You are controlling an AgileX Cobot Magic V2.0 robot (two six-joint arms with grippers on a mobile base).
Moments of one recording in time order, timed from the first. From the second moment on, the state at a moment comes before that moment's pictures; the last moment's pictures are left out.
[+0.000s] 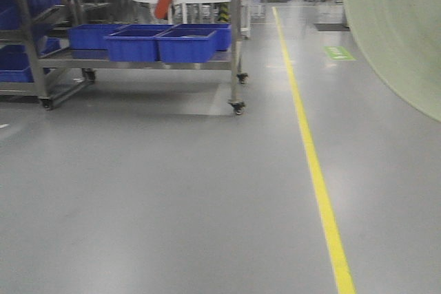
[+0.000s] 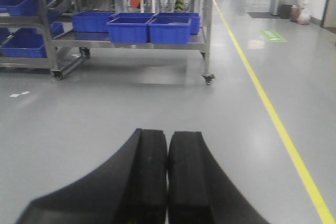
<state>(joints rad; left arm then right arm) -0.05 0.00 0.01 -0.01 0.13 0.01 0.05 0.07 -0.25 -0.12 0.09 0.06</state>
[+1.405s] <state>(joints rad) -0.05 0.00 0.01 -0.01 0.13 0.01 0.05 0.07 -0.25 -0.12 0.09 0.06</state>
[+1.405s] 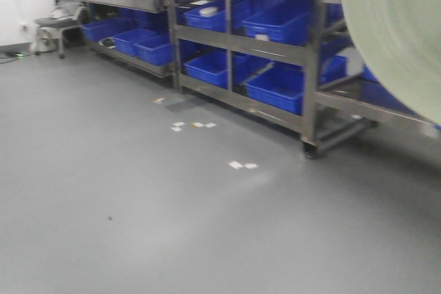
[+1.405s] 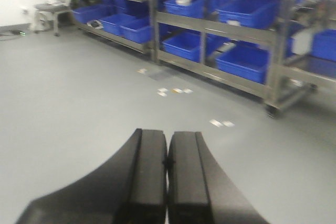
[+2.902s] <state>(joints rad) -0.05 0.00 0.01 -0.01 0.13 0.01 0.05 0.07 -0.24 -0.12 0.10 0.06</state>
